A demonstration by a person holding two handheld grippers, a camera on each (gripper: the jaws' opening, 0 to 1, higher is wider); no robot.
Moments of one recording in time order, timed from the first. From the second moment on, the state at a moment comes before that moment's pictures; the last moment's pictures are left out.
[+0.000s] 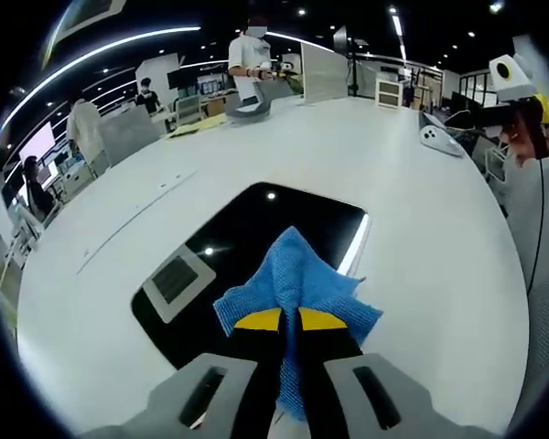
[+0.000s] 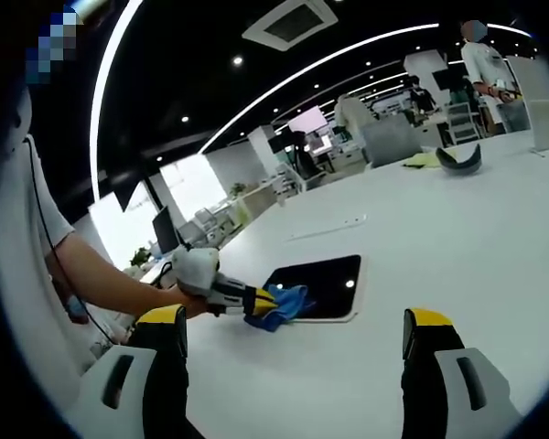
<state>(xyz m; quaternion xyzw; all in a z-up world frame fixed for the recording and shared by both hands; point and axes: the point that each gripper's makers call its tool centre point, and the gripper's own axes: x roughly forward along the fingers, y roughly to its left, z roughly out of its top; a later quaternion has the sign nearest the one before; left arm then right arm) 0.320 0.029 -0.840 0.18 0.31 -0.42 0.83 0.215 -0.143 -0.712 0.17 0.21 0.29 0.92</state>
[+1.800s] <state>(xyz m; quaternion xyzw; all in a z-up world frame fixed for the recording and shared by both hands) 0.327 -0.050 -0.841 0.15 0.29 -0.45 0.83 0.248 -0.132 -0.722 0.05 0.20 0.39 0.90</state>
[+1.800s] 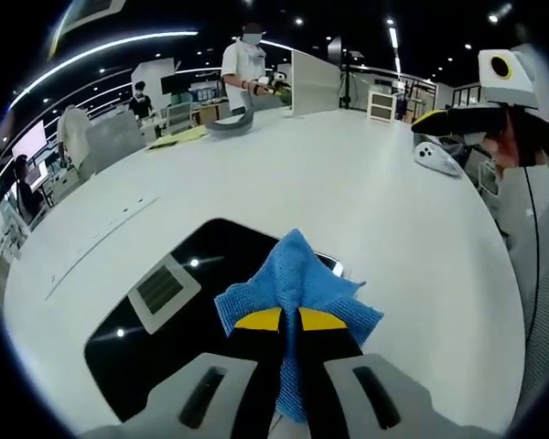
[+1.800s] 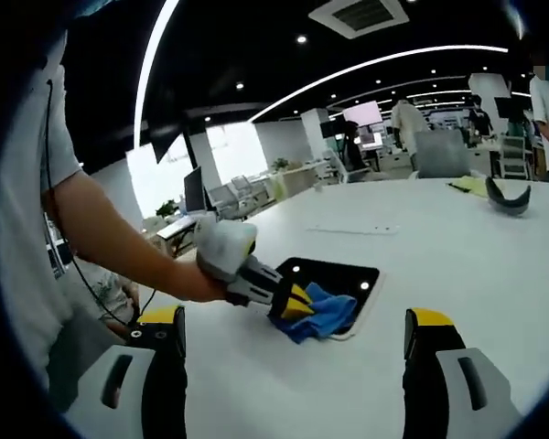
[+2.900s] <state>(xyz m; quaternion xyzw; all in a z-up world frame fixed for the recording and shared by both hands) 0.328 -0.087 -0.841 0.14 0.28 -0.47 0.83 0.254 -0.140 -0.716 0.06 0.19 0.39 0.90</state>
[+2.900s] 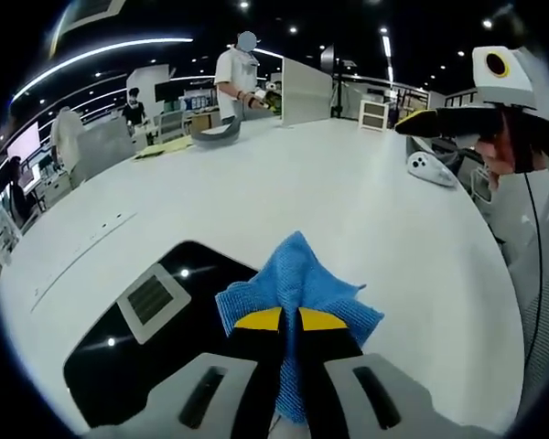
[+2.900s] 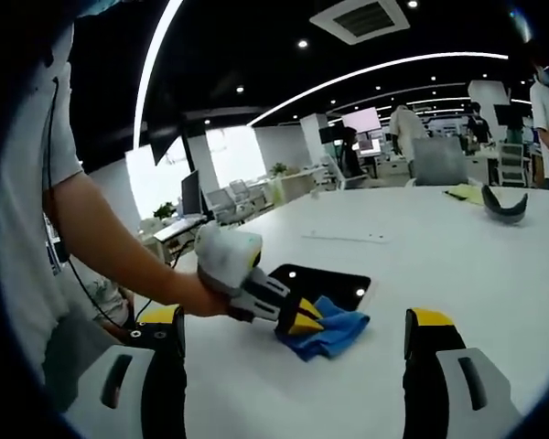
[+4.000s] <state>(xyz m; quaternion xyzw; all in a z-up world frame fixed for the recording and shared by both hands) 0.339 -0.089 -0.841 0.13 0.28 -0.48 0.82 0.247 -0.134 -0.720 0.07 0.20 0.40 0.89</state>
